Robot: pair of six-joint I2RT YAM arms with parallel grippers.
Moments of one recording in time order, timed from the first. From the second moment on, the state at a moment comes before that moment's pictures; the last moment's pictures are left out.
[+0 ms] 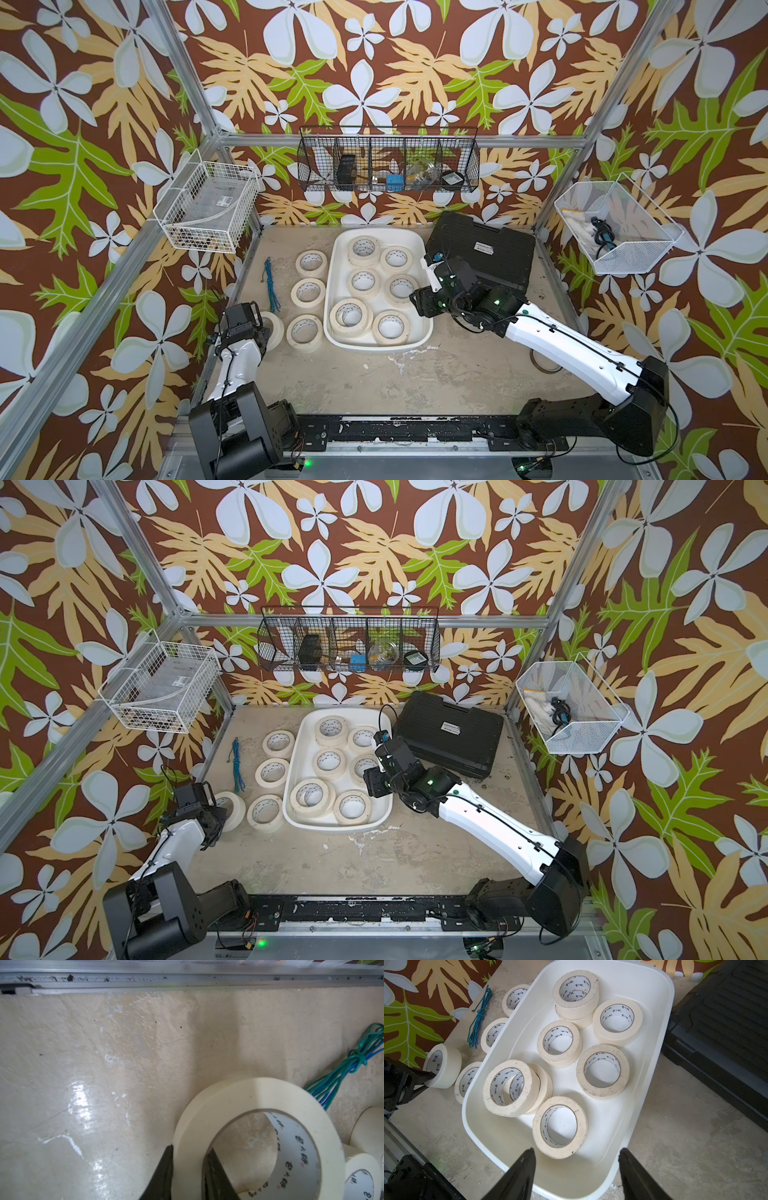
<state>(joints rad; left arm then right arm) 0.47 1.17 0.54 -0.44 -0.15 -0.98 0.78 1.36 1.22 -0.61 0.12 0.37</state>
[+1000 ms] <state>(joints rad) 0.47 1.21 0.53 -0.41 -0.22 -0.93 0.75 1.31 1.17 -0.61 0.12 0.37</state>
